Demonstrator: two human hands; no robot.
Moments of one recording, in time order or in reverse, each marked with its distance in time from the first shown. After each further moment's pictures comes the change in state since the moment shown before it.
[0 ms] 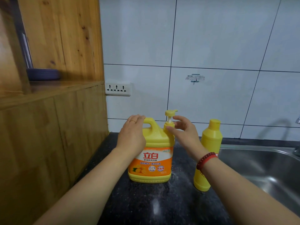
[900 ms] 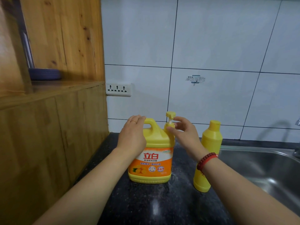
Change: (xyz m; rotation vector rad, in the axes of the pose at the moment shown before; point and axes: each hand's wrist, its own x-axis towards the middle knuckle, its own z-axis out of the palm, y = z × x) left_hand 0.001 -0.001 0.001 0.012 -0.001 -0.007; right_hand 0.002 0.002 -0.001 -0.033 -0.007 -0.010
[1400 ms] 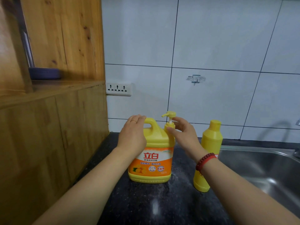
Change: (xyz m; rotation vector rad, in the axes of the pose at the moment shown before) left_hand 0.001 -0.001 0.000 0.002 0.015 0.029; right_hand 0.003 0.006 0.006 0.008 -0.016 -0.014
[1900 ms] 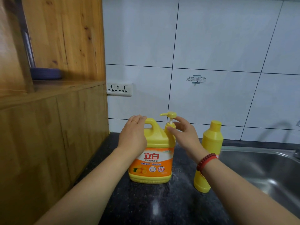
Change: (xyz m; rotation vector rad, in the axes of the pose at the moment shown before) left_hand -0.001 0.001 -0.001 -0.005 -0.014 -0.007; right_hand 0.000 -0.001 -0.001 0.010 0.009 0.010
